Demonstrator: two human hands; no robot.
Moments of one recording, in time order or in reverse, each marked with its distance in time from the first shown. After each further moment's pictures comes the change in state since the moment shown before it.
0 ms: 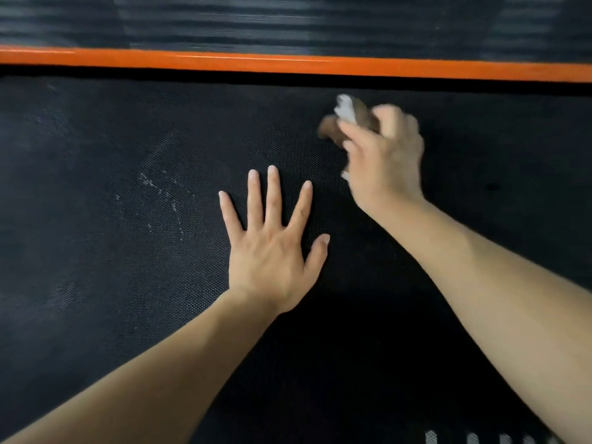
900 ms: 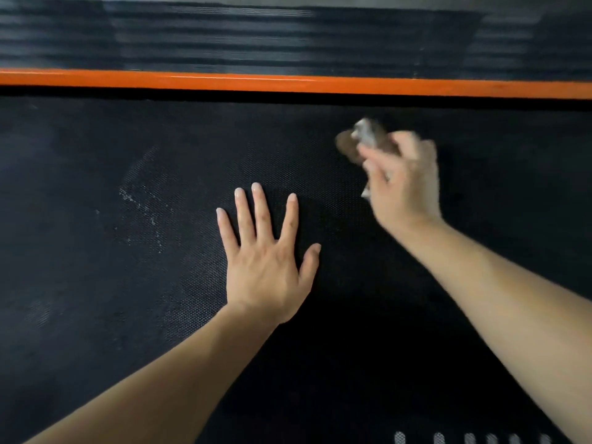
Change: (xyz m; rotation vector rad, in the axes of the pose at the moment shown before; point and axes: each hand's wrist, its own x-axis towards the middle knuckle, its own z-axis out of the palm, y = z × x) left_hand 0.001 0.031 0.004 -0.019 0.004 -0.058; right_hand -0.013 0.062 -0.024 0.056 0.013 0.025
